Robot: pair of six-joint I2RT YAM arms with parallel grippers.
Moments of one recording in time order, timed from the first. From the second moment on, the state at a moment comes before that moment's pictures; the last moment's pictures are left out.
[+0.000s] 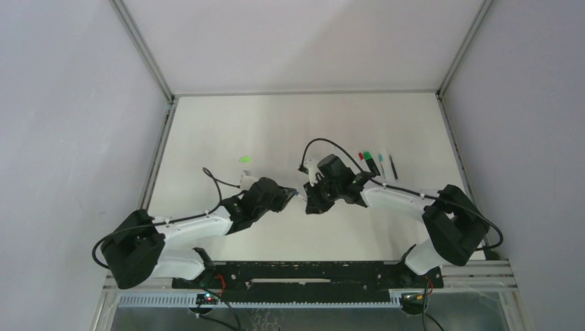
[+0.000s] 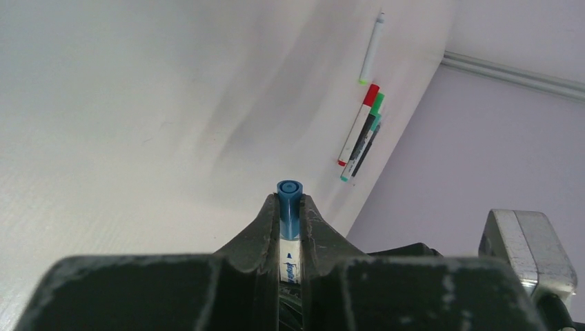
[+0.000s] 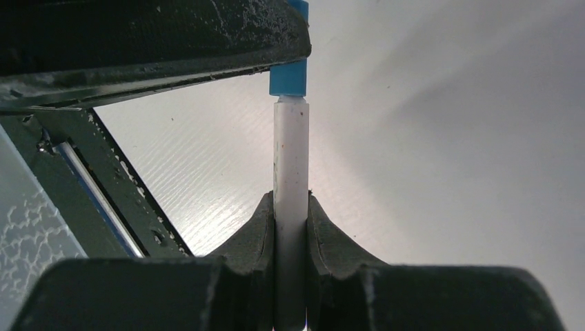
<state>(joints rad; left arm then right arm) -0.88 1.27 0.52 0.07 -0.31 -1.77 0.78 1.52 0.85 -0.23 -0.39 0.16</state>
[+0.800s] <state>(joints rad) -0.96 1.15 0.71 0.12 -0.47 -1.38 0.81 1.18 0.85 -0.23 -0.14 -0.05</state>
